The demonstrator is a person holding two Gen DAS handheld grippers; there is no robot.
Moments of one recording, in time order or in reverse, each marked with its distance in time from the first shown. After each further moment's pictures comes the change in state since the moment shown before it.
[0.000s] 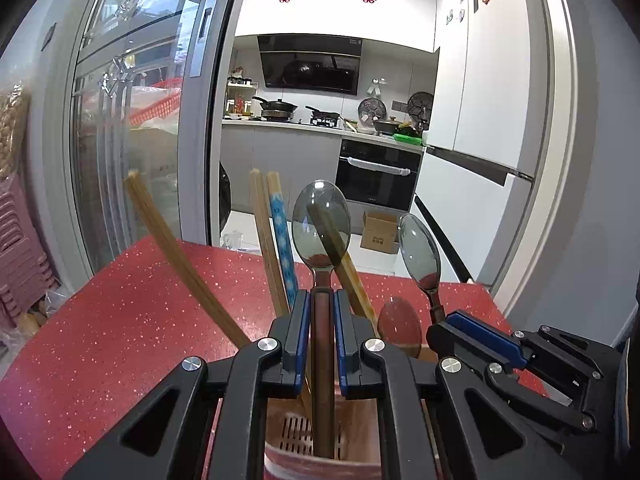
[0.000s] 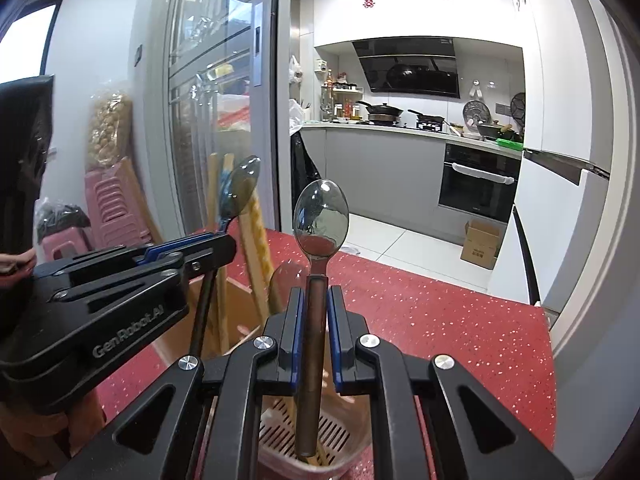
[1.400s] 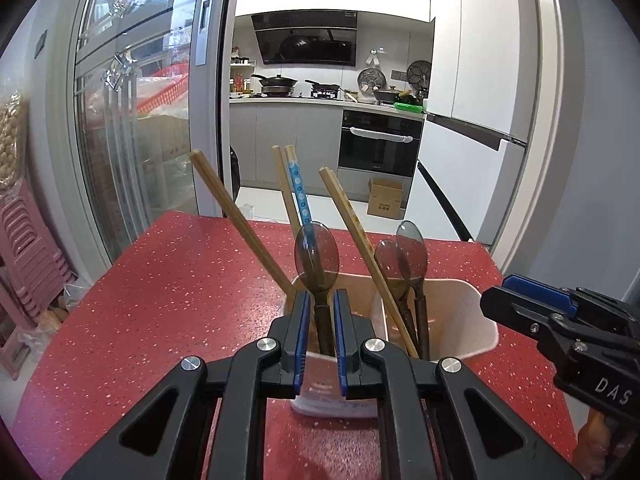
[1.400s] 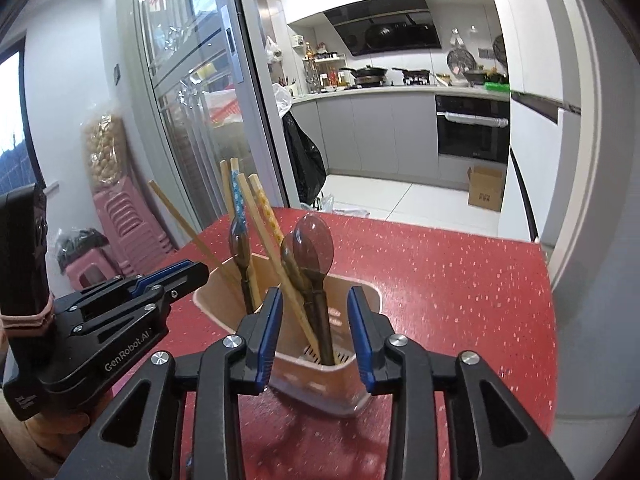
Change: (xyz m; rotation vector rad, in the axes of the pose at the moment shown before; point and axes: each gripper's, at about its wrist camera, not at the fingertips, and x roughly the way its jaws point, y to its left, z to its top) left arm -0.050 -0.005 -0.012 0.050 0.115 0.038; right arm -0.051 -0.023 -0.001 0.198 0.124 0.061
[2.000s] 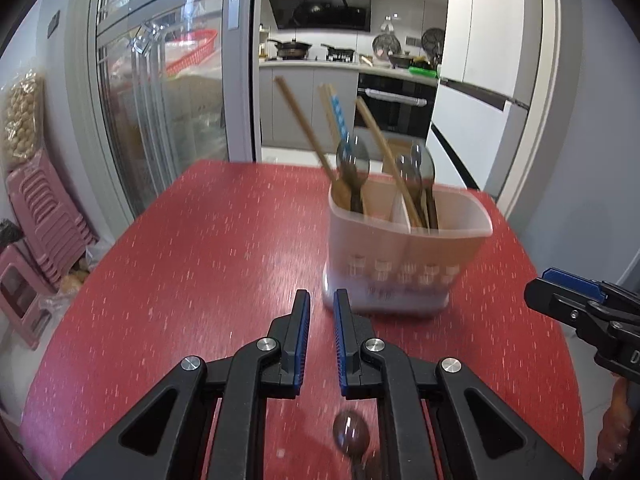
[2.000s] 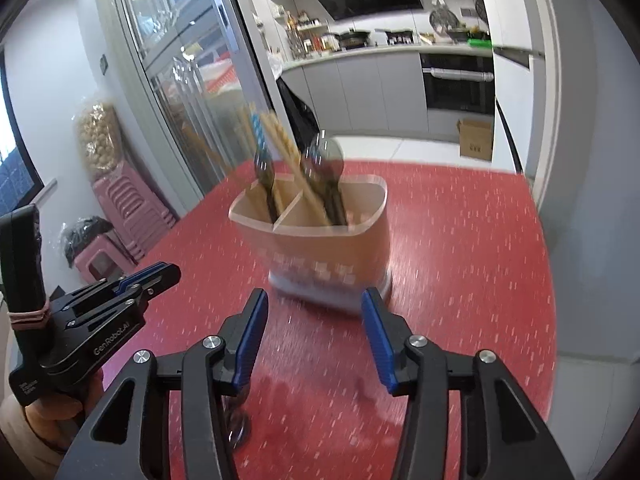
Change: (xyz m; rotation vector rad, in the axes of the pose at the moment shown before) left arm -0.065 0.024 -0.062 -0.021 0.158 0.050; right arm -0.050 0.021 -0.056 0.087 0.147 -0.020
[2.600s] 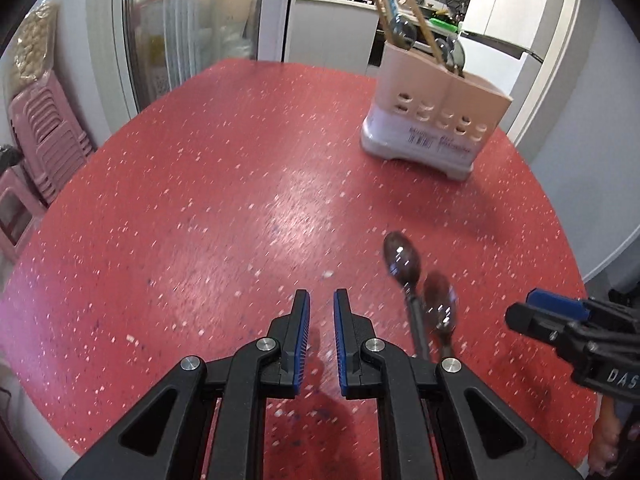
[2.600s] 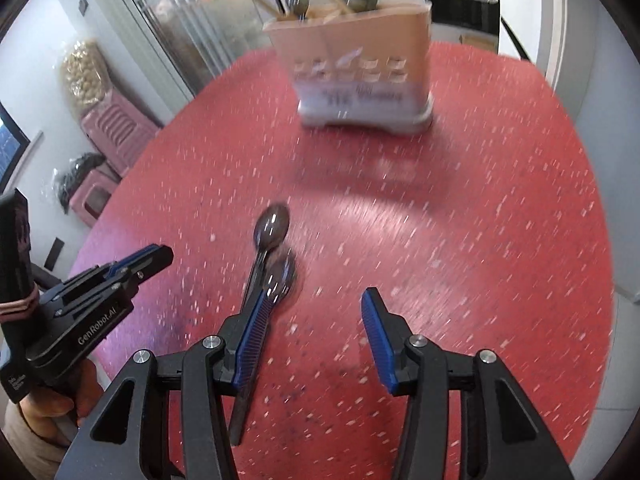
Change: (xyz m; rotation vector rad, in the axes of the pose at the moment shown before) left arm -0.017 0.054 -0.121 -0.093 0.226 -0.023; right arm 0.026 0.049 -0.117 0.044 0.316 -0.015
